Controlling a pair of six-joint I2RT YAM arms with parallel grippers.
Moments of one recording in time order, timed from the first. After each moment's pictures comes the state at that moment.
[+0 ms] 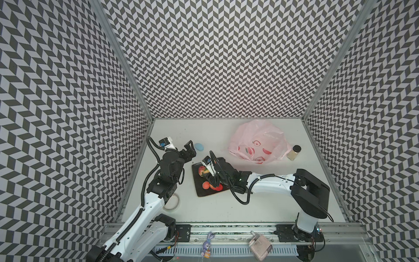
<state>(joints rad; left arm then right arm) -0.36 0.83 0.61 0.00 -0.31 -0.64 1.07 1.81 1.08 0.16 0.13 0.11</state>
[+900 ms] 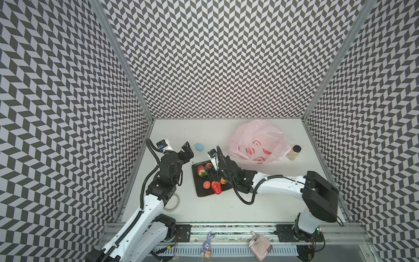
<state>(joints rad) -0.35 0.82 0.59 -0.01 -0.38 -0.60 1.07 1.63 1.05 0.18 0.29 0.17</state>
